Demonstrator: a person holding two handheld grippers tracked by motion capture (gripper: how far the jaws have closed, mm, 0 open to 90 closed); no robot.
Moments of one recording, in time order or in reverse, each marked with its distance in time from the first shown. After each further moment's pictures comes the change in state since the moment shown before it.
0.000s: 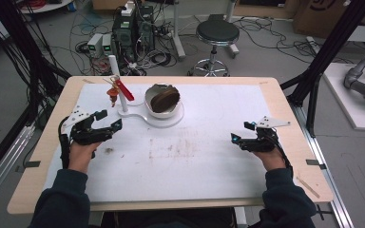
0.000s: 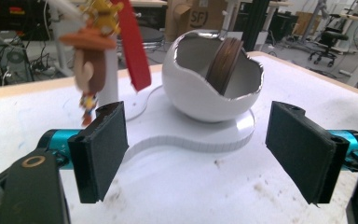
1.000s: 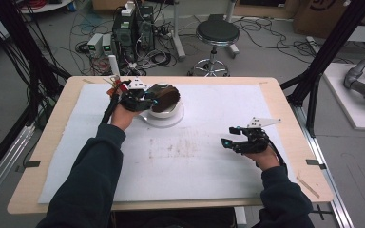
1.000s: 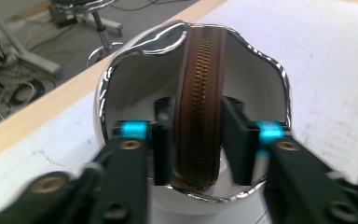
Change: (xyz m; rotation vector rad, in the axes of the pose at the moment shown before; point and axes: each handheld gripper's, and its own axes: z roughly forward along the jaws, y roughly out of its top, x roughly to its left) left arm -0.026 0.062 0.157 0.301 -0.105 0.212; right arm 0.010 0.003 0.018 0.026 0.259 0.010
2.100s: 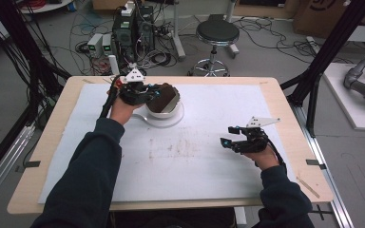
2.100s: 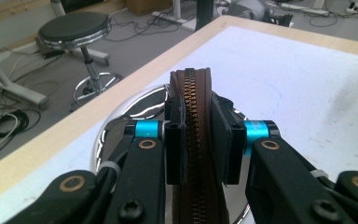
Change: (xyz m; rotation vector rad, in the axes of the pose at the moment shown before) left arm -0.005 0.023 -0.008 -0.098 -0.064 0.050; right arm 0.000 0.002 0.002 -0.005 0.008 -0.006
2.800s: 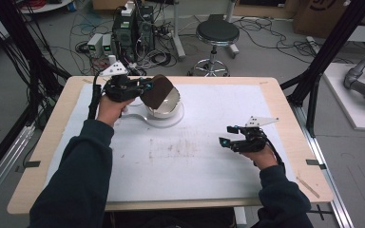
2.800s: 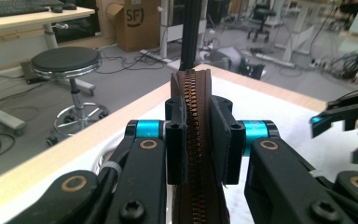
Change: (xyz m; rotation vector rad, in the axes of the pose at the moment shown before) left arm -0.001 0.024 -0.050 -0.170 -0.059 -0.054; right arm 0.002 0.002 0.003 -0.008 0.004 0.000
